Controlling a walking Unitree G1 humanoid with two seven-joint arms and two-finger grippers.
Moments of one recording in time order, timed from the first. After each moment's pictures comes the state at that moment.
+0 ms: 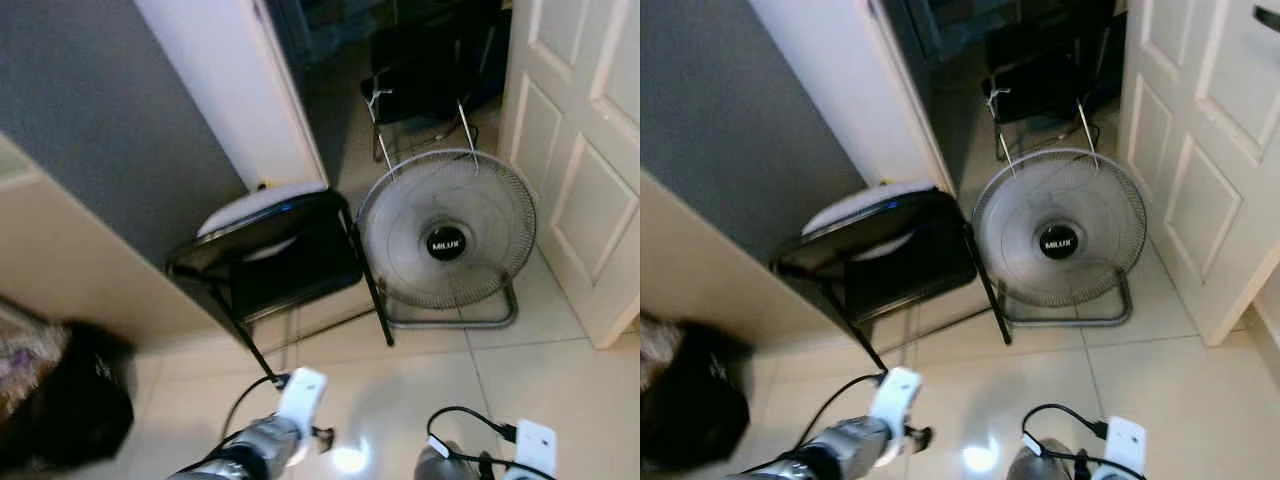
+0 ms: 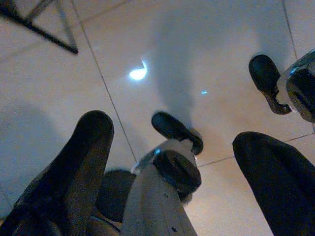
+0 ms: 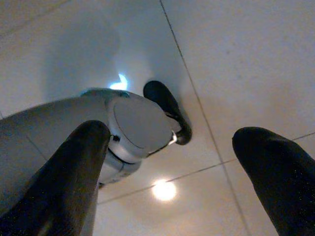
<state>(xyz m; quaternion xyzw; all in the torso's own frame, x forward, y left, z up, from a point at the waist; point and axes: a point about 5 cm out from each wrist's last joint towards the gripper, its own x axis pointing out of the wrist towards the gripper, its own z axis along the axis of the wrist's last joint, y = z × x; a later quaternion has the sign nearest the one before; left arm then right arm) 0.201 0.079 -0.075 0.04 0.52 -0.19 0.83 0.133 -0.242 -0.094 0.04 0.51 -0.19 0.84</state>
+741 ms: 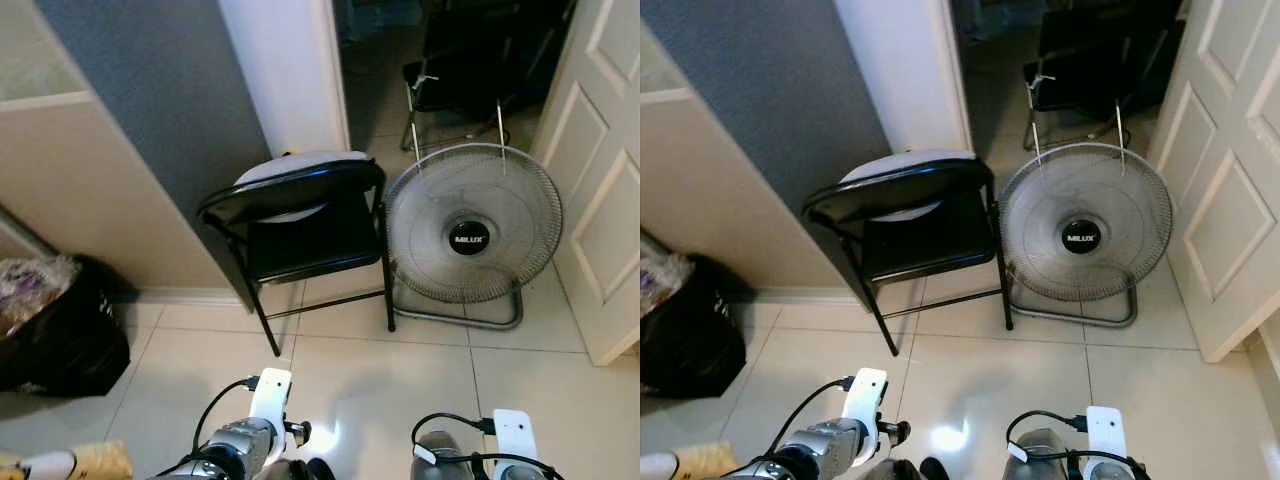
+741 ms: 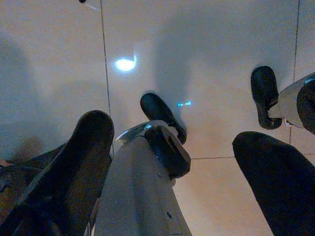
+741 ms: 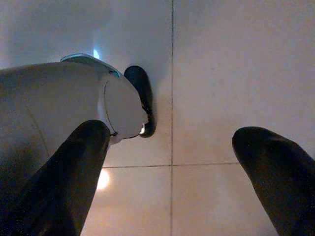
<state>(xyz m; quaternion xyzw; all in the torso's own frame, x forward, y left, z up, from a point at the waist) 0.202 0.110 -0.078 -0.02 0.53 -0.12 0.84 0.149 -0.235 -0.091 -0.07 0.53 -0.11 0.84</state>
